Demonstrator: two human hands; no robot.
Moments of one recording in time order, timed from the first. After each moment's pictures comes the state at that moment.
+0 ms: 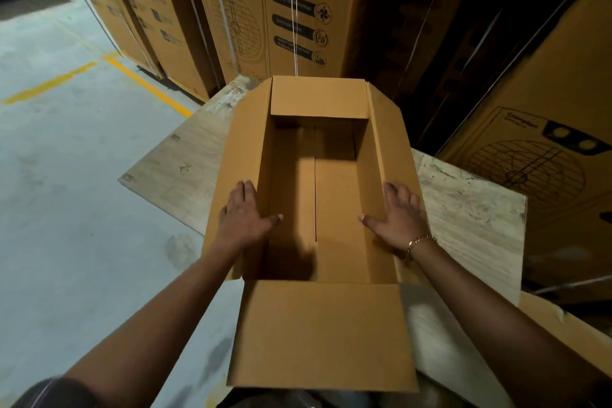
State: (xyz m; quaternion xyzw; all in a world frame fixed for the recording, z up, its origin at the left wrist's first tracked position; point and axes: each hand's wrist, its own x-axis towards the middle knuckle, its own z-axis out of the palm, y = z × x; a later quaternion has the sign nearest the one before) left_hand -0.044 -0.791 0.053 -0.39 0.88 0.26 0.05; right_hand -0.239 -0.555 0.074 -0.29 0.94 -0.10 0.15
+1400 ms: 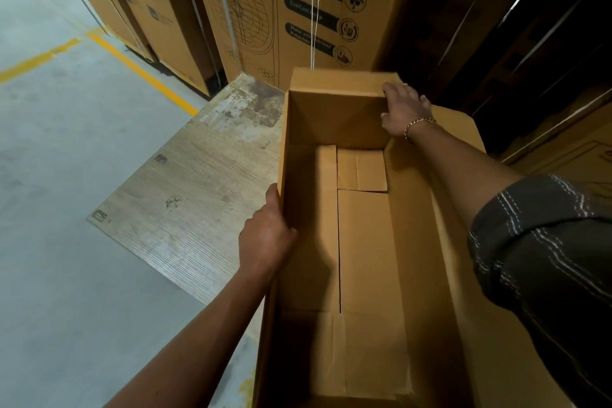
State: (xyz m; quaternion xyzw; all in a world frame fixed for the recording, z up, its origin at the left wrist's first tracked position) left_hand -0.156 -0.874 0.041 -0.43 0.84 0.32 0.00; right_hand -0.509 -0.825 0.053 -0.34 0.94 -0.02 0.07
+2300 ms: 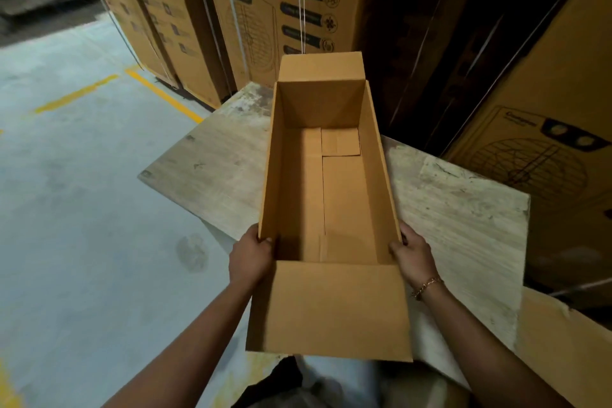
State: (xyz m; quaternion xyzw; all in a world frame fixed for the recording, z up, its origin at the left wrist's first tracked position) left_hand 0.013 -0.718 0.045 -0.51 0.75 0.42 -0.05; right_hand -0.177 -0.492 0.060 -0.14 0.85 -0.44 0.25
